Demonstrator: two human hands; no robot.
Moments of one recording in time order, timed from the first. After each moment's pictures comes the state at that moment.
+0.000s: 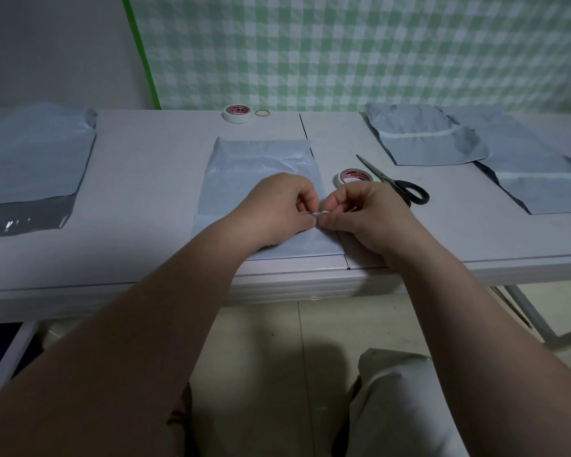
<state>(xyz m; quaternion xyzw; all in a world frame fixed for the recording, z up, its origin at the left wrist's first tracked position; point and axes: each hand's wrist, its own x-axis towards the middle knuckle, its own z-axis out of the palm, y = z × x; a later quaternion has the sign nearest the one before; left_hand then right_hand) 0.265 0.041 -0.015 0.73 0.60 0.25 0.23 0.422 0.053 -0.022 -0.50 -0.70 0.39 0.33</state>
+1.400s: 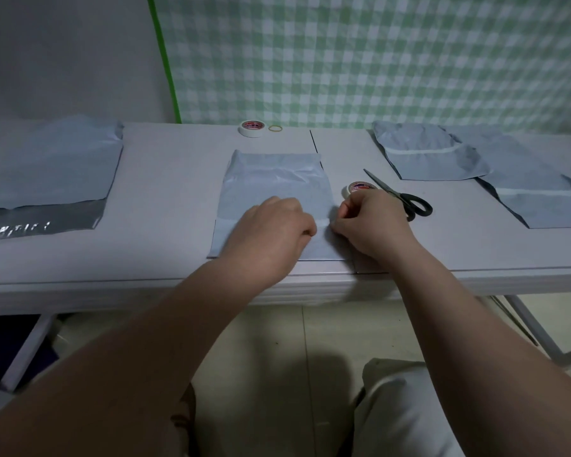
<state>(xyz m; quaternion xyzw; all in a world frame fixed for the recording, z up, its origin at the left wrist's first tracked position) 0.254 -0.001 -0.022 0.78 0.60 0.17 -0.01 0.407 0.061 -0.025 -0.62 -0.72 0.17 0.26</state>
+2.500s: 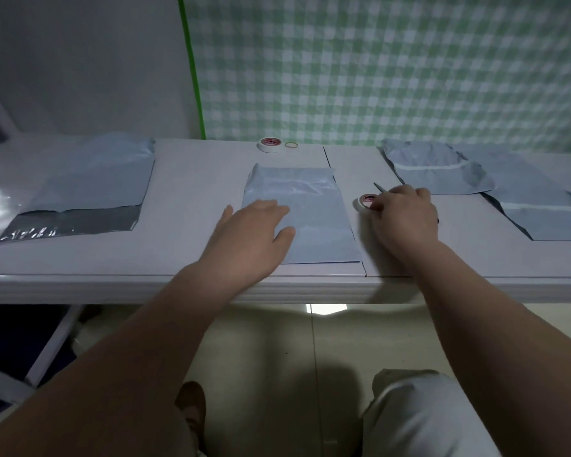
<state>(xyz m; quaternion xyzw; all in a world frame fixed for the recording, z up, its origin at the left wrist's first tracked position) 0.220 -0.033 -0.007 0.70 0.69 0.20 0.05 0.430 0.083 -0.027 -0.65 -0.74 -0.05 0.17</state>
